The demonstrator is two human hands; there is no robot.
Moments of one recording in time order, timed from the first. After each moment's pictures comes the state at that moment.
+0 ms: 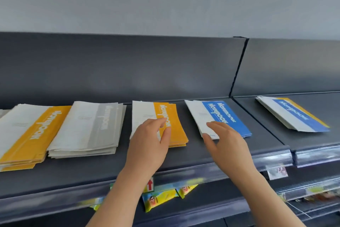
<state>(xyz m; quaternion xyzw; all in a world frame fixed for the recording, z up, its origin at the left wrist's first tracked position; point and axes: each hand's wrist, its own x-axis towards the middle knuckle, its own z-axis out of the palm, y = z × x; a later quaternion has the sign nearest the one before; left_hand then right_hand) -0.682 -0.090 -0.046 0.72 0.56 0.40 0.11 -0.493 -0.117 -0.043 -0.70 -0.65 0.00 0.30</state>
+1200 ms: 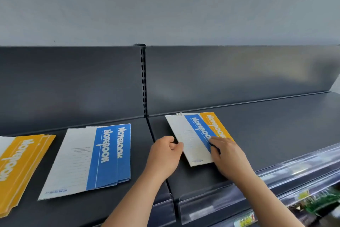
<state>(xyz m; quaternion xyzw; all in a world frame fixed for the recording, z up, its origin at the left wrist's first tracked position) -0.296 -0.005 -0.065 0.69 0.55 0.31 0.36 -0.112 -0.038 -0.079 -0.75 -0.63 0.00 0.20</state>
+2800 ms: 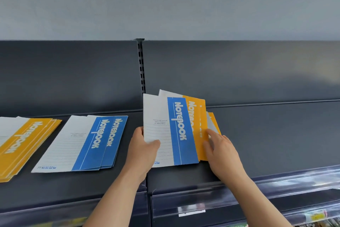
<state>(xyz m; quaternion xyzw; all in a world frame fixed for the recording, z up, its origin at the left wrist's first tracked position) -0.276 -0.016 -0.067 0.47 0.60 0.48 0.43 -0.080 -0.029 -0.084 -0.69 -0.66 0.08 0.30</state>
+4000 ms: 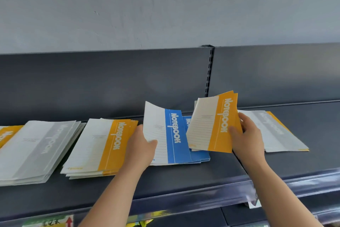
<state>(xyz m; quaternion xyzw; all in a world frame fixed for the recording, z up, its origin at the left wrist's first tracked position) -0.529 -0.009 -0.061 0.57 0.67 0.39 0.26 -0.288 -0.033 -0.046 -0.68 -0.46 0.20 0.54</state>
